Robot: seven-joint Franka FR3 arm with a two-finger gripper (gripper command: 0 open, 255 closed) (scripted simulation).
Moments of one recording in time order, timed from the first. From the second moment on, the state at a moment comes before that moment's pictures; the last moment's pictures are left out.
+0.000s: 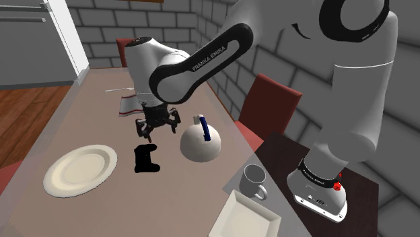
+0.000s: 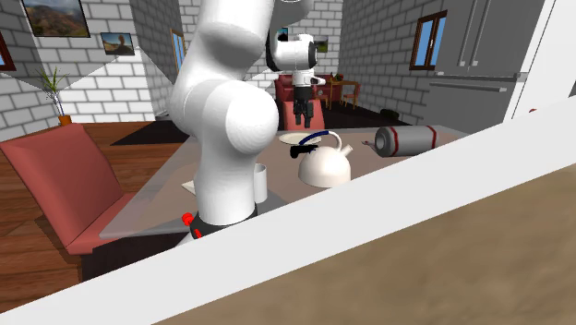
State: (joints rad) arm 0.11 0.35 0.53 -1.90 -0.24 2.13 1.07
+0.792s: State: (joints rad) arm 0.31 0.81 0.42 -1.43 -0.35 2.05 1.24
